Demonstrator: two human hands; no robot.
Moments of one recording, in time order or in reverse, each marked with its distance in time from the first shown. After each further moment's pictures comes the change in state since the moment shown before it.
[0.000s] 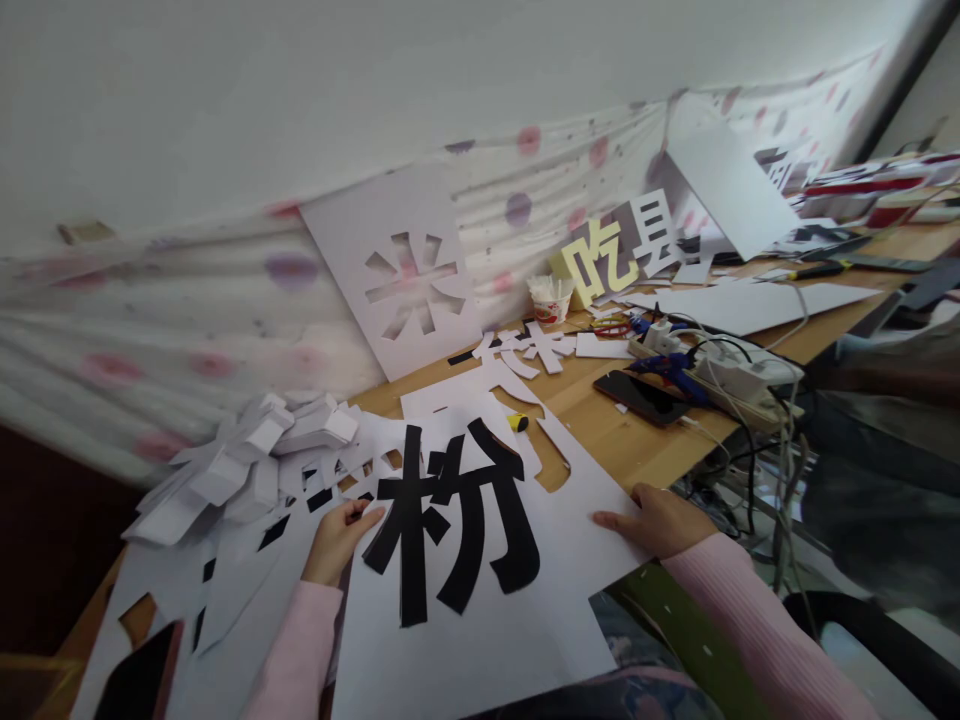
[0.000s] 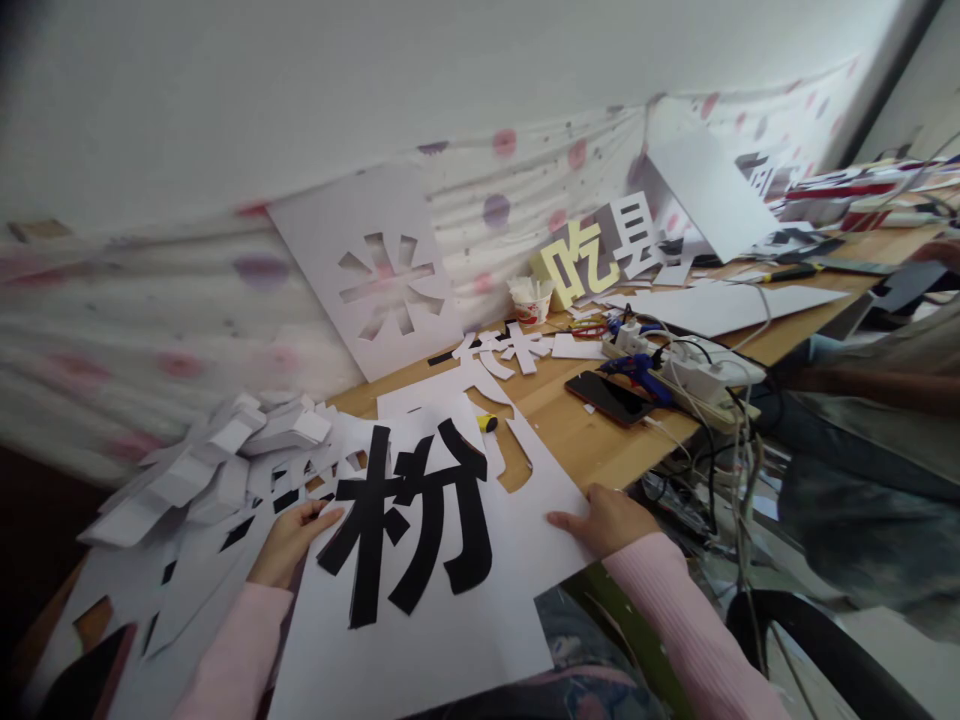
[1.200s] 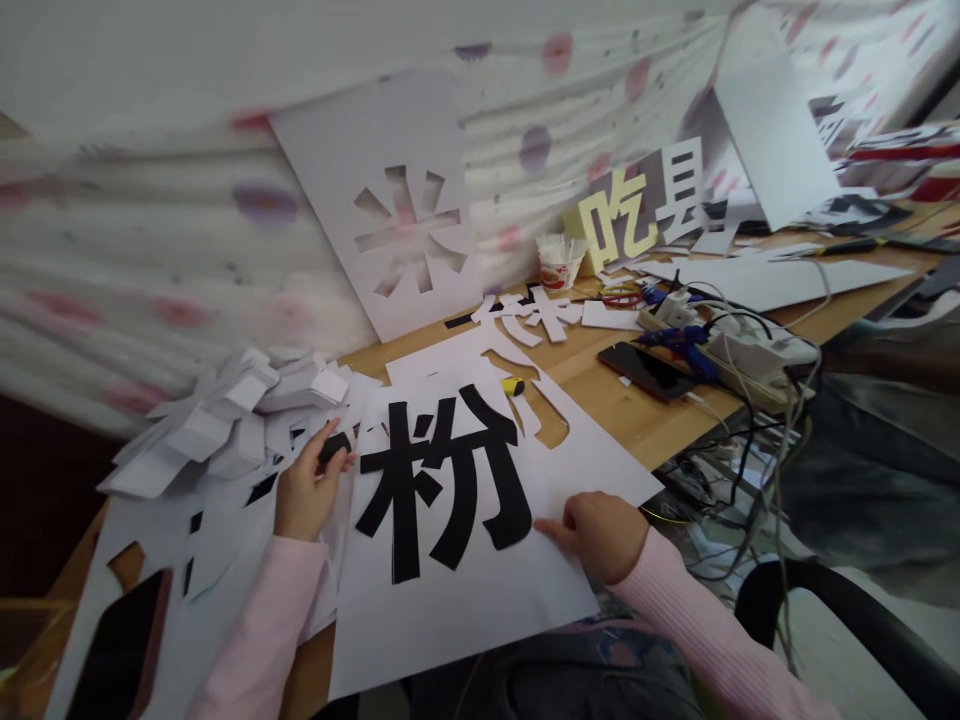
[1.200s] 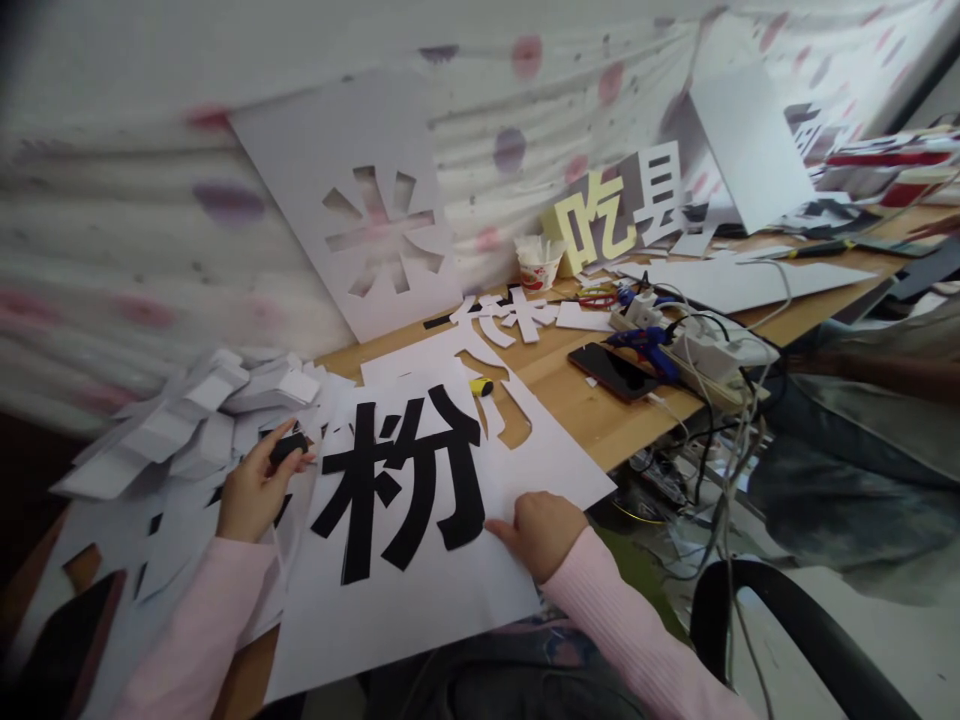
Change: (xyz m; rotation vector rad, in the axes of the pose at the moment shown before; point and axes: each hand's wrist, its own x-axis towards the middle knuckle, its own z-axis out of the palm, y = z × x) left_hand -0.005 0.023 -0.016 0.294 0.291 0.328; right_hand -0.044 -0.066 0.020 -0.153 -0.033 -0.304
